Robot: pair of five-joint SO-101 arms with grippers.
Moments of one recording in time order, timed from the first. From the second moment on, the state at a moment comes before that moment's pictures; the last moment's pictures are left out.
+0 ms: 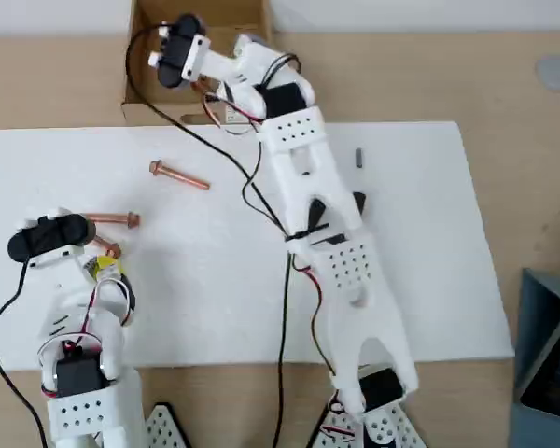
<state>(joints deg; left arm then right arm) -15.5 -104.1 96.3 53.7 -1.5 -24.8 57.5 -71.5 53.7 44.0</state>
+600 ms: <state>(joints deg) -15.5 -104.1 96.3 53.7 -1.5 -24.8 56.4 -93.0 89.9 44.0</state>
